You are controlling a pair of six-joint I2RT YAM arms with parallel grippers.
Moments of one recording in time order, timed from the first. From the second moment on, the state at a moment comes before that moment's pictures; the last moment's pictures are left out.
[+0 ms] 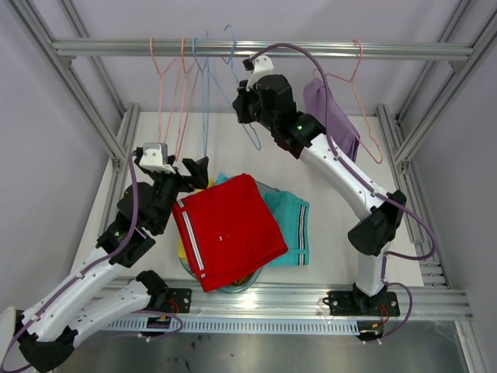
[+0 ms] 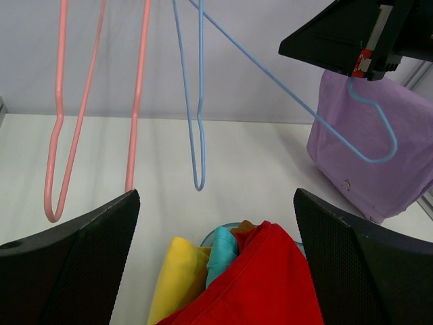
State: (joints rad) left arm -0.72 0.71 0.85 -0.07 -0.51 -0.18; right arm 0.74 1.90 2.10 -0.37 0.13 0.24
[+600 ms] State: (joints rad) left arm -0.72 0.71 0.84 -0.06 -0.51 -0.17; right arm 0.72 1.89 2.07 -0.37 0.08 0.26
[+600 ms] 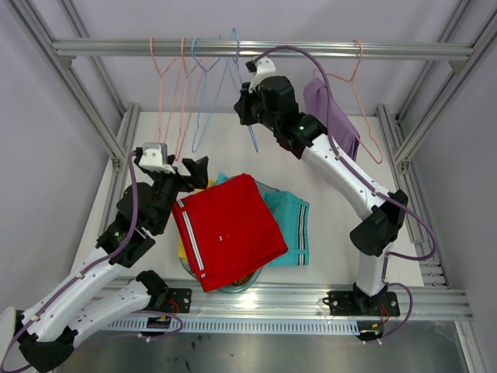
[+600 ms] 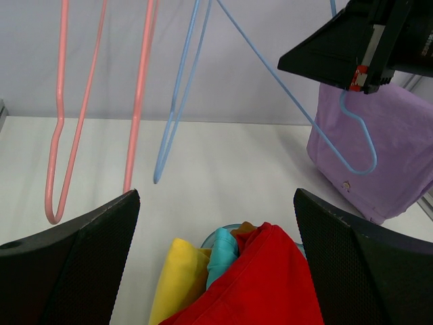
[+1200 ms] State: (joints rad) left arm -0.72 0.71 0.83 -0.05 -0.51 -0.17; right arm 0.72 1.72 1.77 -0.25 0.07 0.26
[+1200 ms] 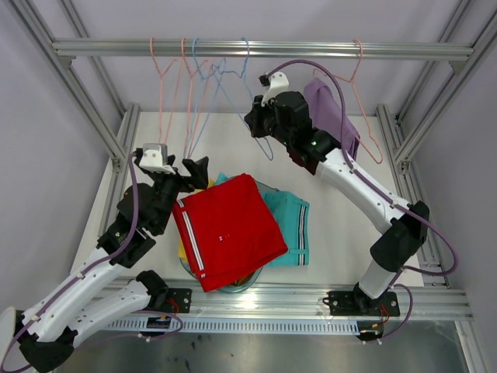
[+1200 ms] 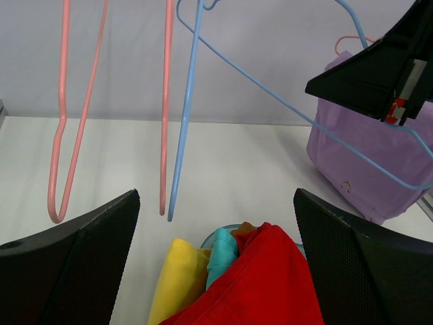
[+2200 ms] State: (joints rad) left arm -0.72 0.71 0.83 -0.05 -0.51 -0.17; right arm 0.67 1.53 1.58 -0.19 0.06 0.26
